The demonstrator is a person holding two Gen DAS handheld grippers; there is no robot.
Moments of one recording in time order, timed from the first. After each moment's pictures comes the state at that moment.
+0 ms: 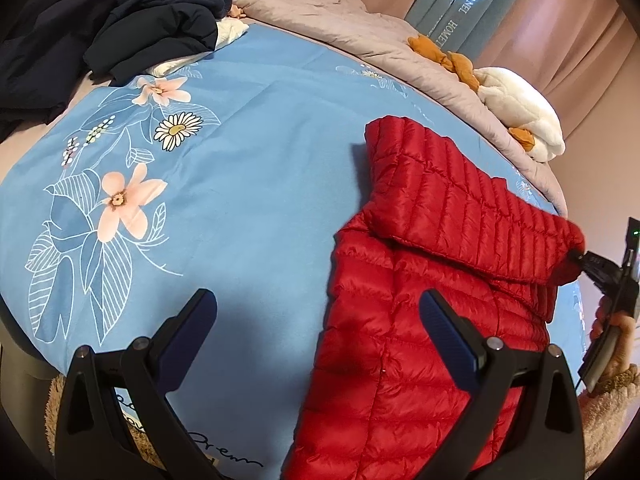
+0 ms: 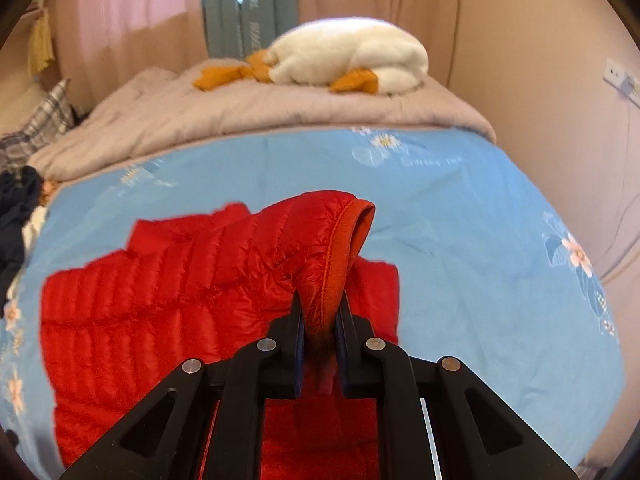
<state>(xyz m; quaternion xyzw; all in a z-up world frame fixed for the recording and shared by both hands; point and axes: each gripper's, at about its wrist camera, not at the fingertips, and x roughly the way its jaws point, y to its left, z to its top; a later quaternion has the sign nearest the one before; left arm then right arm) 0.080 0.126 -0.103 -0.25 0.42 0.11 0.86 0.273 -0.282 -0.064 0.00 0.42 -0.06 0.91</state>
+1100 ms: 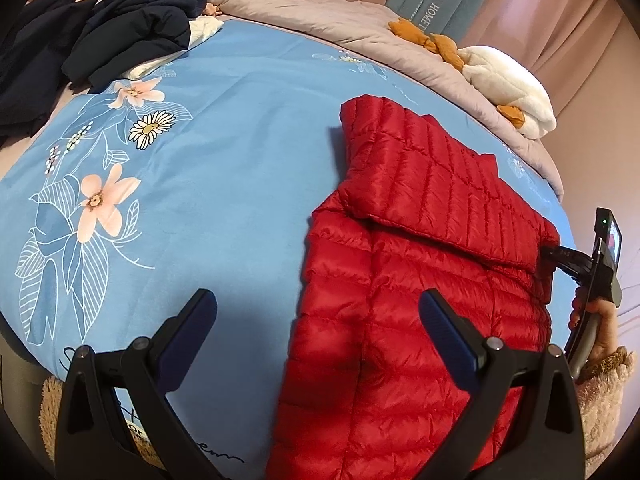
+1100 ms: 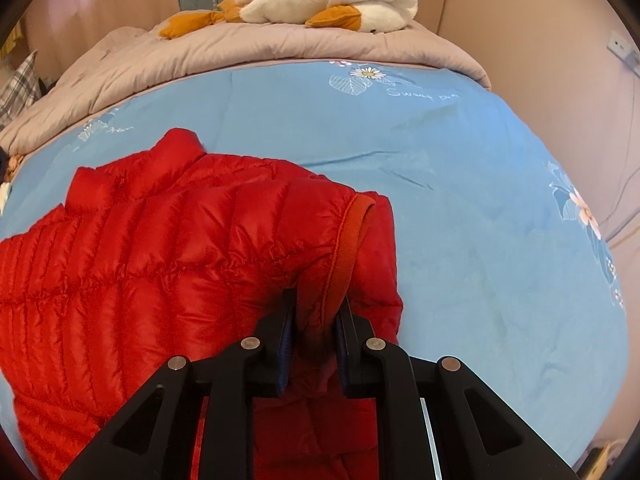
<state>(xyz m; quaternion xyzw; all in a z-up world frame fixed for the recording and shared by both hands) 0.089 0.102 -0.106 -0.23 0.44 0.09 0.86 0.286 -0.303 -0.110 0.00 0.48 -0.08 0.87</state>
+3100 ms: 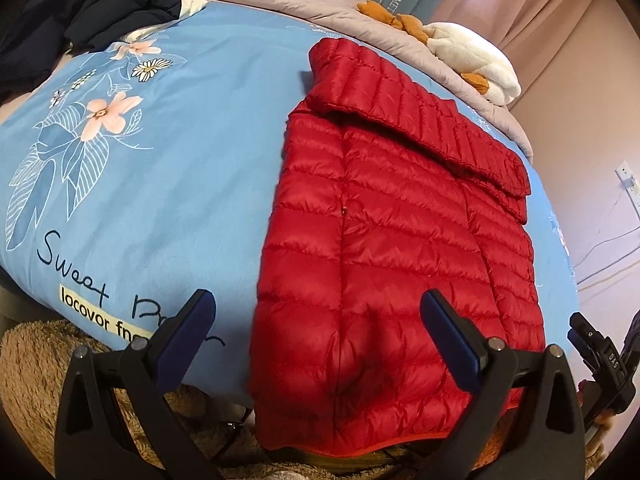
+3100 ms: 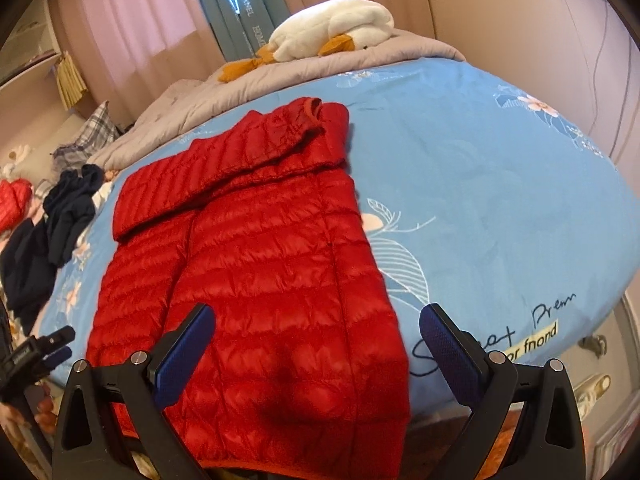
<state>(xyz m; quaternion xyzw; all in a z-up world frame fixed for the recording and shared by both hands) -0.002 0.053 -0.140 -0.23 0.44 0.04 0.87 0.034 -0.345 -0.109 0.11 0.40 0.02 0.91</state>
